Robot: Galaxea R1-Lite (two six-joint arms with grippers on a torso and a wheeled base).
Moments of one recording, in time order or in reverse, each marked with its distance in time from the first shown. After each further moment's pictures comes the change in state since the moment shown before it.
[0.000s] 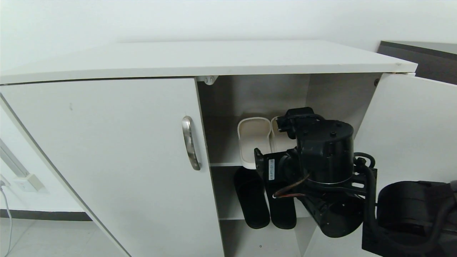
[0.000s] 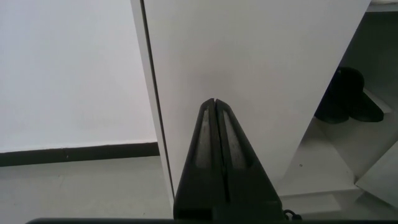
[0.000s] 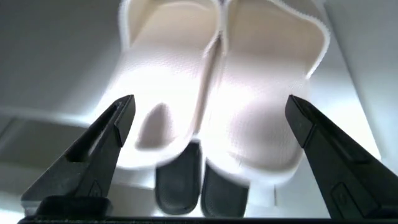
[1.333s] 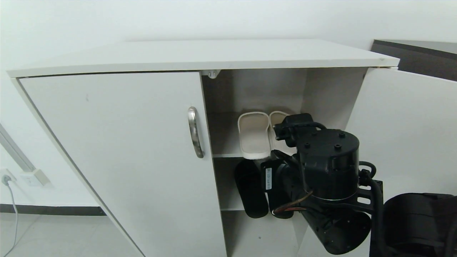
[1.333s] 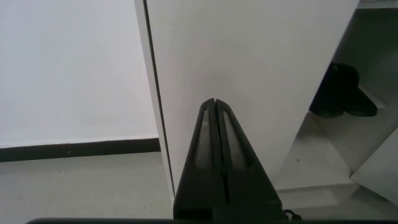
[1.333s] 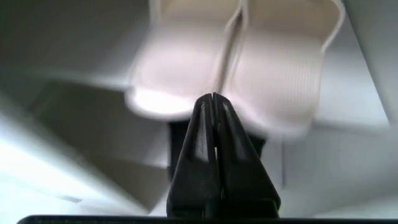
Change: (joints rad) left arm 0.000 0.000 0.000 0.000 0.000 -0.001; right arm 0.037 -0.009 0.039 -0.034 0.004 0.007
